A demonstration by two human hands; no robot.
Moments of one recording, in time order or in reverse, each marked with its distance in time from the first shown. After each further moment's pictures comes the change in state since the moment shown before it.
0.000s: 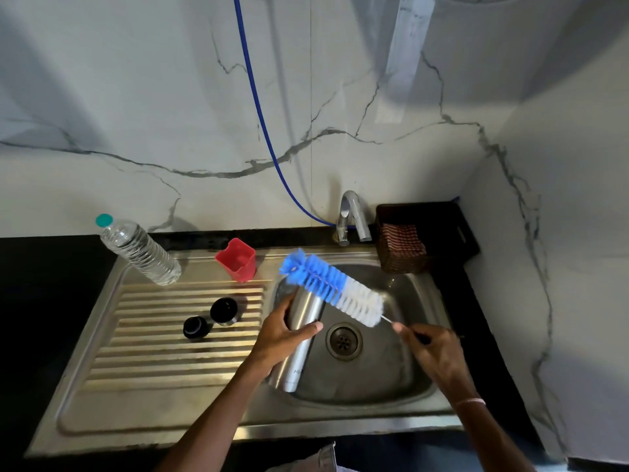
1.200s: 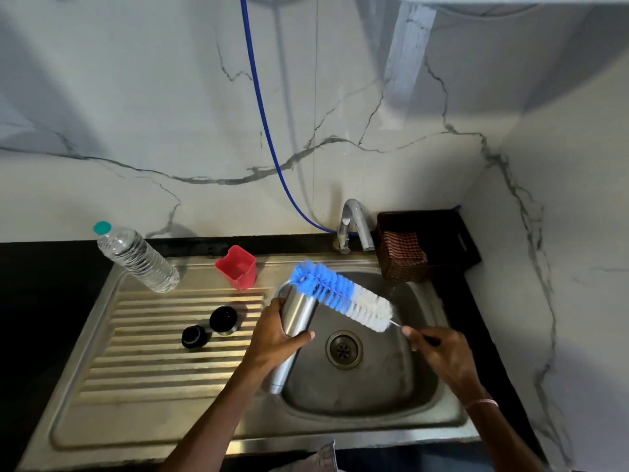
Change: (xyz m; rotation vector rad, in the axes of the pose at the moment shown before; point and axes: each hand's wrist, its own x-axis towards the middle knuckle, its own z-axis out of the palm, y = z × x) left_hand 0.024 -0.009 -0.016 0.373 0.133 0.081; right_hand 0.019 0.006 -0.007 -0.017 0.013 0.028
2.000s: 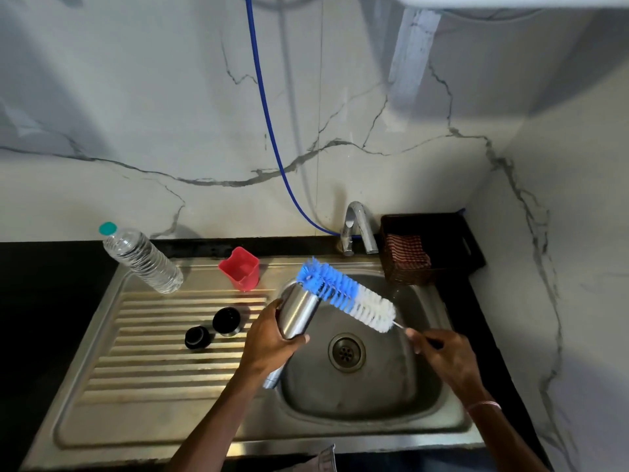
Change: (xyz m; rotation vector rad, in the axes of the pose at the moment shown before) left_hand -0.010 0.008 -0.013 0.067 0.060 -0.019; right_hand 0.008 0.009 0.000 -0.052 -0.003 0.027
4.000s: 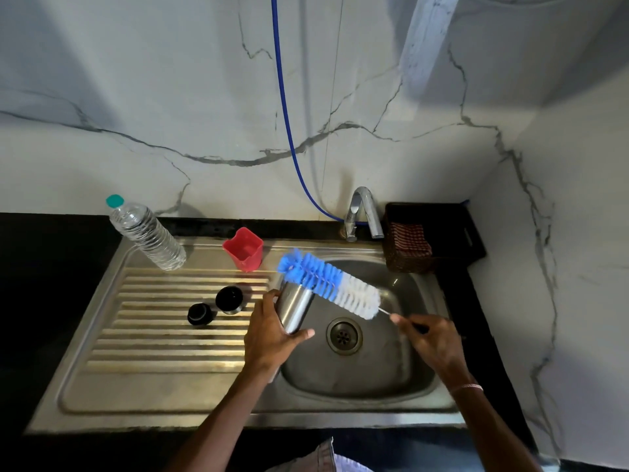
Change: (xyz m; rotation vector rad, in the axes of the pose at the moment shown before) left_hand -0.034 -0.009 0.009 0.061 0.119 -0.035; right_hand -0.012 -0.029 0.011 -0.030 -0.001 -0.098
